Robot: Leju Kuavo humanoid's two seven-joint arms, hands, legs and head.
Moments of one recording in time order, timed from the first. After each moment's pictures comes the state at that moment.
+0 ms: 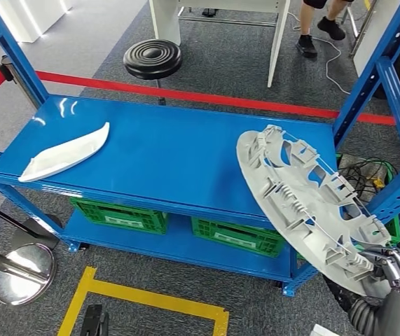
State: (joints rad) left arm -0.06 0.04 -0.96 -0.10 1.56 0.31 -0.69; right arm 0.29 0.06 0.30 -1.97 0.94 -0.69 -0.61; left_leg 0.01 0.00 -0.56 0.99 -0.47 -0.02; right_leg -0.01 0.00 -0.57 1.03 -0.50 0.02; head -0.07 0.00
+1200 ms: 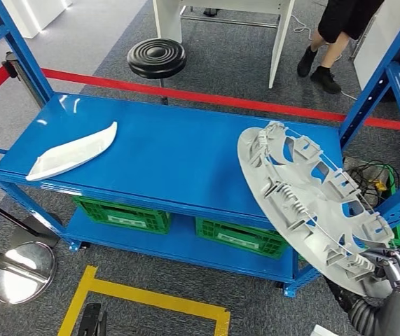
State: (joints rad) left arm -0.06 0.05 -0.99 -0.10 1.57 0.31 -0.70; right arm 0.29 0.06 0.30 -1.98 0.94 -0.69 -0.61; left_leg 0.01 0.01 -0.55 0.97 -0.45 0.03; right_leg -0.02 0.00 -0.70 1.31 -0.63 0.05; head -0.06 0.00
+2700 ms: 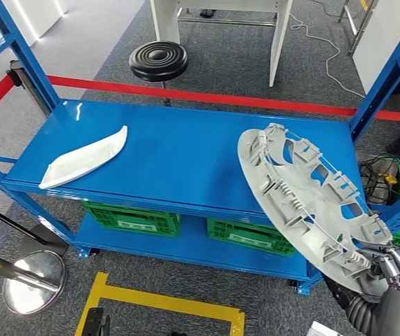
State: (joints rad) left arm -0.05 0.04 -0.99 -0.09 1.57 0.32 -0.70; right arm 0.29 0.07 0.30 -1.98 0.94 -0.69 -0.61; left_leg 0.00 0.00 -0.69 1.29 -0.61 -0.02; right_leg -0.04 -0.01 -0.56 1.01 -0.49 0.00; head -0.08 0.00
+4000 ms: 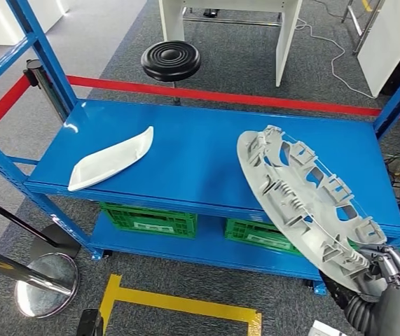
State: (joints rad) left arm -0.05 0.06 -0.99 -0.09 1.57 0.34 -0.68; right arm 0.30 0.07 0.30 -1.97 0.91 -0.69 -0.60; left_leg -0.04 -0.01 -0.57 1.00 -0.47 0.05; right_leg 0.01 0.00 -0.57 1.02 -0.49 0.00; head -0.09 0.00
